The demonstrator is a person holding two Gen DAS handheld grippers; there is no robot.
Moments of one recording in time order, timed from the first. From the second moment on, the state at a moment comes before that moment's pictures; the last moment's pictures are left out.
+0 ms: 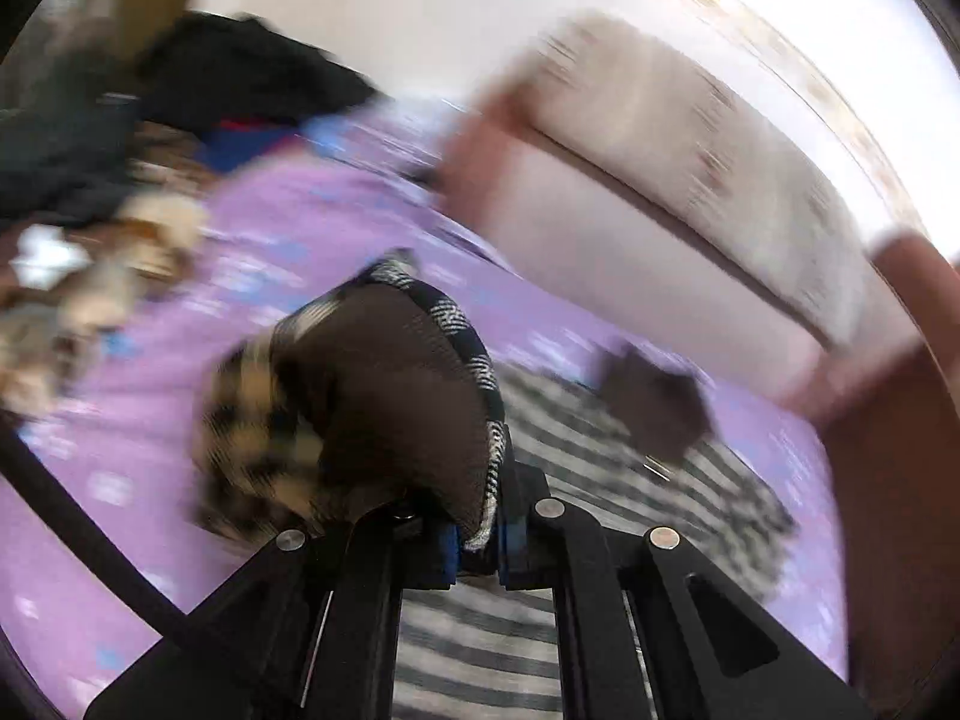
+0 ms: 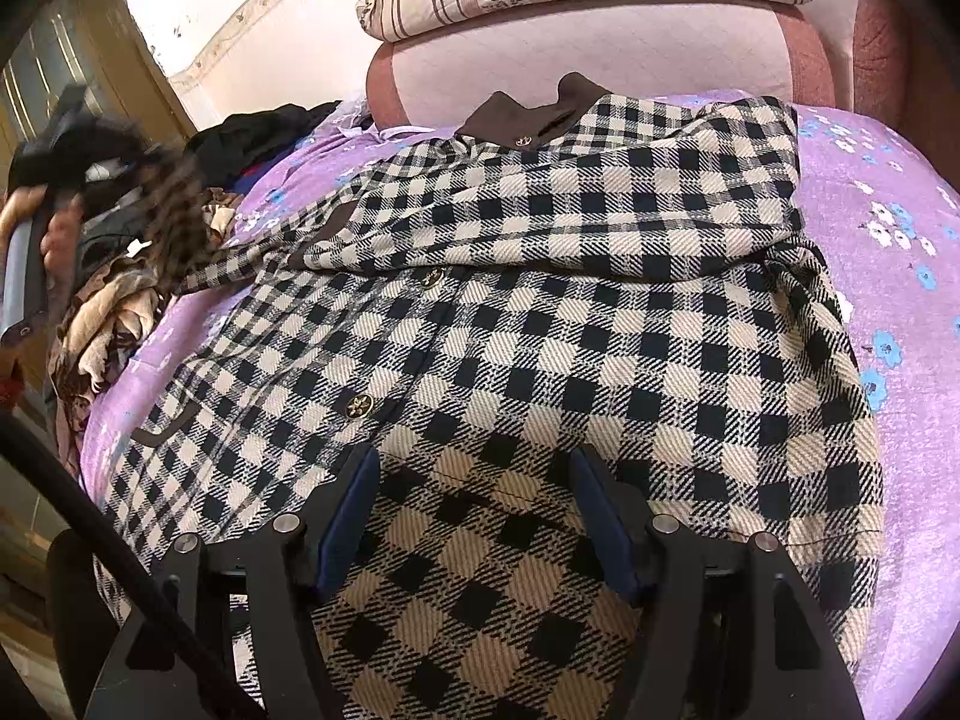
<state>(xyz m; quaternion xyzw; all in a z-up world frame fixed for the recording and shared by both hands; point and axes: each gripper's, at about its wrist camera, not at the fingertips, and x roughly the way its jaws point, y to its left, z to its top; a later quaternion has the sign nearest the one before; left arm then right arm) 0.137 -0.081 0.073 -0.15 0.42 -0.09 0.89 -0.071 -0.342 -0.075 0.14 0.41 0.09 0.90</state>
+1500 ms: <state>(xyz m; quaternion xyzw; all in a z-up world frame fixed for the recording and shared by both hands) -0.004 -0.068 -0.044 -0.02 0.42 -0.08 0.90 -0.011 -0.345 0.009 0.13 0.35 0.05 0.92</state>
